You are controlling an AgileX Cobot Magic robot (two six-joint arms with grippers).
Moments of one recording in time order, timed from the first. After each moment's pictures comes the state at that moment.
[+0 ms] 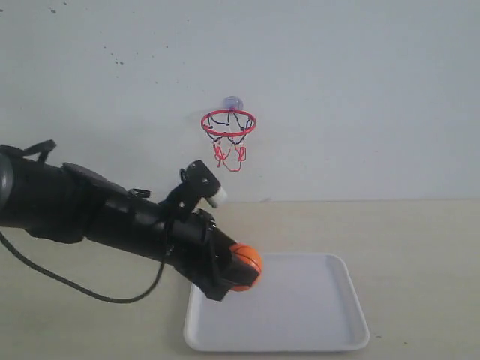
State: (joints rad) left arm -0.43 1.94 -1.21 -1.32 0.57 1.75; right arm 0.15 0.01 0.00 -0.13 0.35 0.37
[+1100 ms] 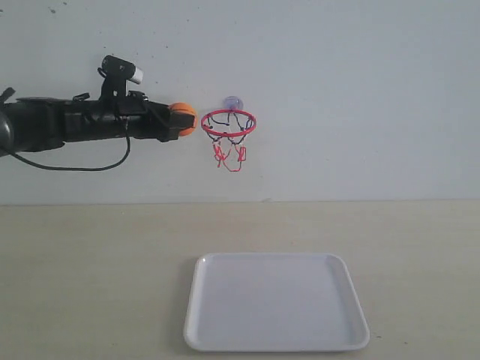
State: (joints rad) left arm -0.12 2.34 -2.04 -1.56 0.62 1.76; right arm 0.15 0.01 0.00 -0.13 0.35 0.37
